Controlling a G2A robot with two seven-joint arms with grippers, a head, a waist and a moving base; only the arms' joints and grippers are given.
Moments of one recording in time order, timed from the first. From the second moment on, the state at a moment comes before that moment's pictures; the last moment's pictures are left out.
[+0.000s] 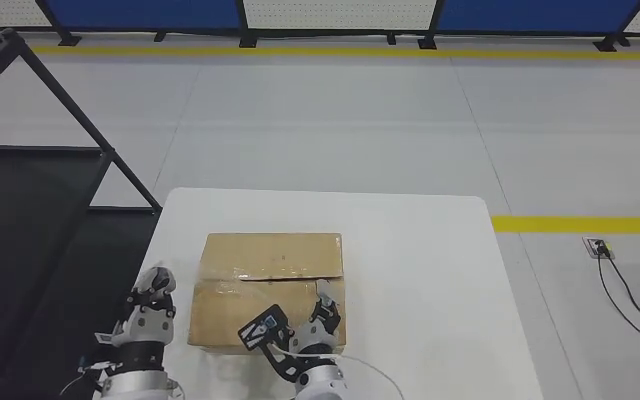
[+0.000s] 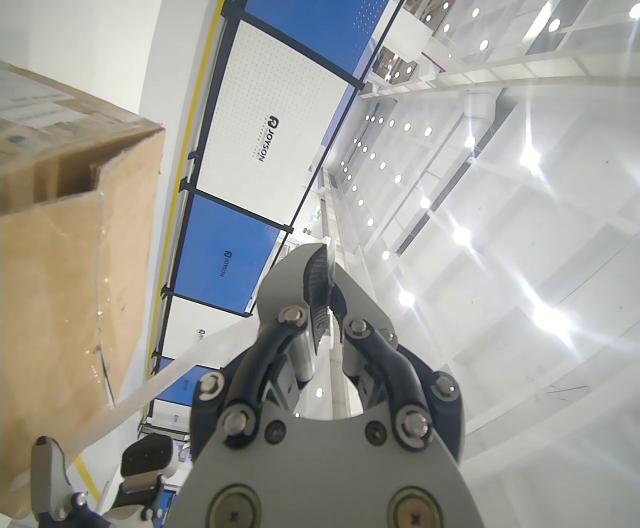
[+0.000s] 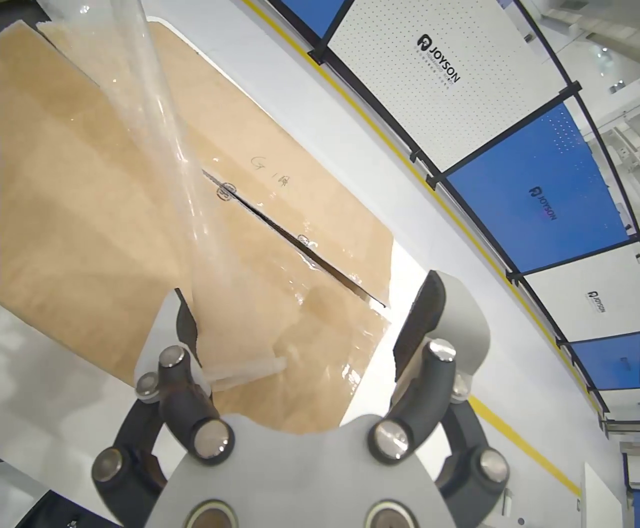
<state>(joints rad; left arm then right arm) 1.68 -1.47 -1.64 -2.35 -0.58 0.15 0.28 -1.09 -1.51 0.57 -1.89 -2.22 0.29 0.99</state>
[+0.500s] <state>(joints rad) 1.67 -1.47 -1.65 -2.34 -0.59 0.16 0.29 -1.19 -1.54 0.63 -1.96 -2.25 0.21 0.92</state>
